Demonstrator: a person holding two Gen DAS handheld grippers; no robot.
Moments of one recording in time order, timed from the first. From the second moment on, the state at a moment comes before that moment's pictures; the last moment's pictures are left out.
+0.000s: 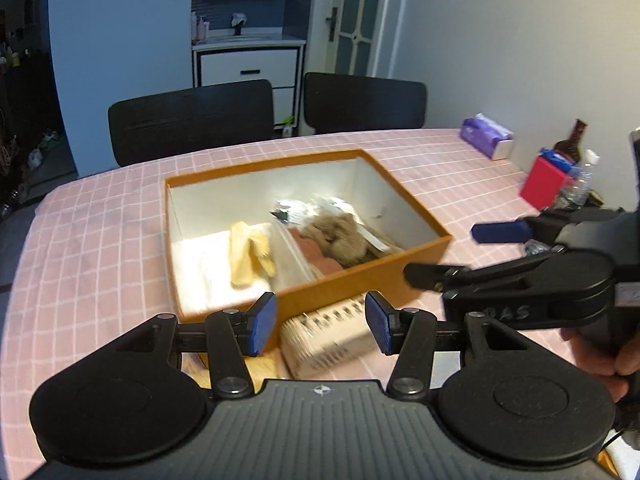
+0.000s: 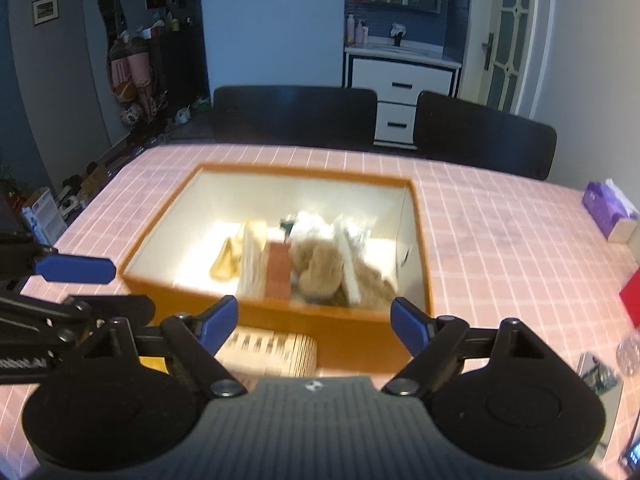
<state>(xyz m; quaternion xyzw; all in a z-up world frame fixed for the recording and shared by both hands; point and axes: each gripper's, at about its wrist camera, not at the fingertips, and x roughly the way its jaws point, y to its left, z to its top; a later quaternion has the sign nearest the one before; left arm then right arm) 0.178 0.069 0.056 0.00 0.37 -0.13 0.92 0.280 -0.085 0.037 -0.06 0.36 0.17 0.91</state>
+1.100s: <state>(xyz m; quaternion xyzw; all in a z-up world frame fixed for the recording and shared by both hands) 0.036 0.084 -0.090 -0.01 0.26 -0.03 0.97 0.144 -0.124 -0.105 -0.03 0.28 0.18 0.94</state>
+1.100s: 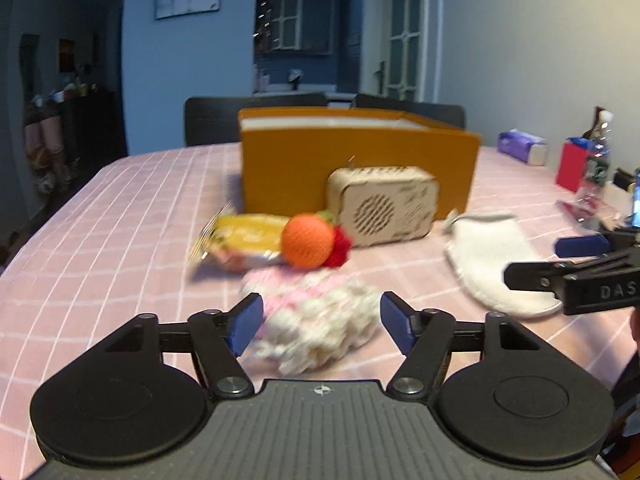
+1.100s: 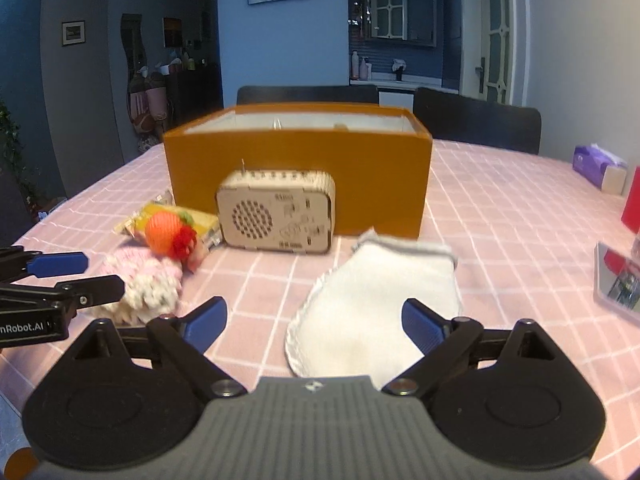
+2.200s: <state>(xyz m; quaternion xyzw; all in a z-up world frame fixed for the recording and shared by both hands) 0.078 0.089 -0.105 -0.13 0.32 0.04 0.94 0.183 -0.135 -0.143 -0.01 0.33 0.09 0.94</state>
